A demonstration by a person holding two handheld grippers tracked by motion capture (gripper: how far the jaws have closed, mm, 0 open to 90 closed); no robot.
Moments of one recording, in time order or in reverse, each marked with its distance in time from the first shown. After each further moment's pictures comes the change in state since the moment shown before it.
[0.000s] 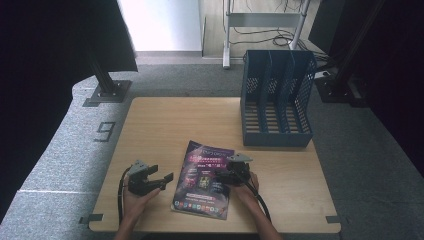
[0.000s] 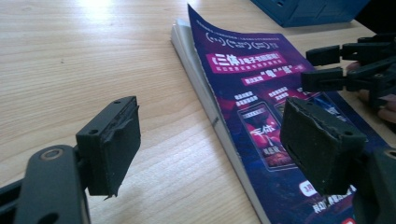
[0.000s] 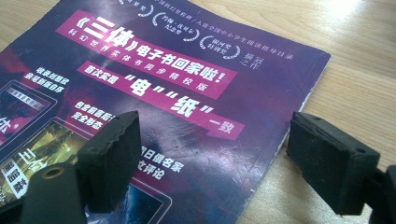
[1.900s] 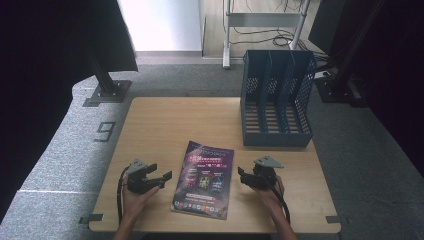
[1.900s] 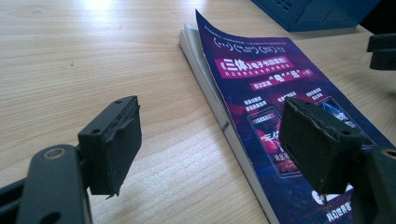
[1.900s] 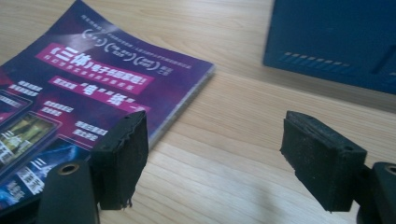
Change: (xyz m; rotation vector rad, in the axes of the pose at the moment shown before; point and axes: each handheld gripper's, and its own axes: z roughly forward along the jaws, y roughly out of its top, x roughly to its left) left arm 0.005 0.000 0.002 -0.016 -0.004 -0.004; right arm -0.049 -0.014 -0.061 -0.126 -0.056 0.021
